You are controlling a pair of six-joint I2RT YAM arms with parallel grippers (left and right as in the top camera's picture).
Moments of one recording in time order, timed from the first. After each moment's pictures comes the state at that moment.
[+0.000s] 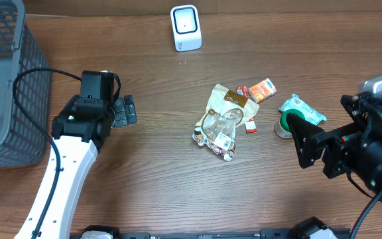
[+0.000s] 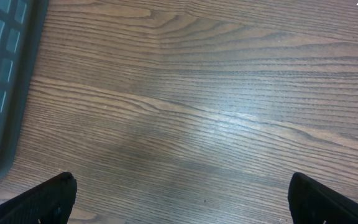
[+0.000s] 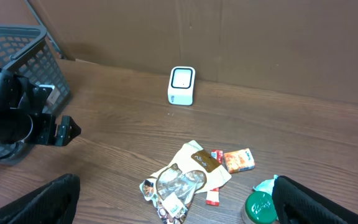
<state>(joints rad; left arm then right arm) -0.12 1.33 1.10 -0.82 -0.22 -0.28 0.45 1.02 1.91 -1.34 0.05 0.15</state>
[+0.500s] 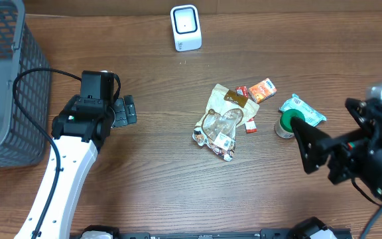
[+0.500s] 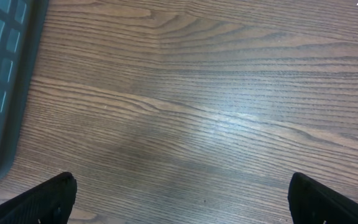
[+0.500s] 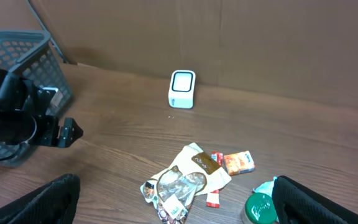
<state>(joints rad) -0.12 1.33 1.10 -0.82 -0.22 -0.28 0.45 1.00 1.91 -1.34 0.05 0.15</state>
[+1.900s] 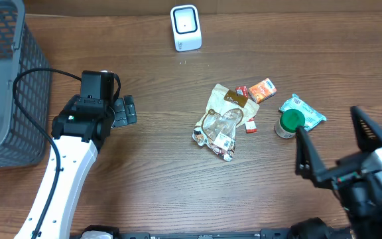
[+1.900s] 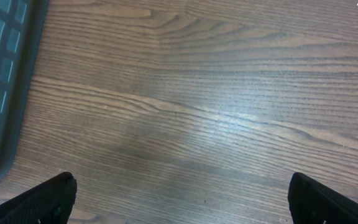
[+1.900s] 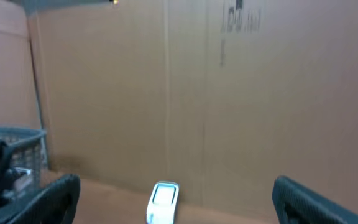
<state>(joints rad) -0.12 1.33 1.10 -0.82 -0.22 -0.28 0.30 0.35 0.85 -0.28 -0.05 0.02</state>
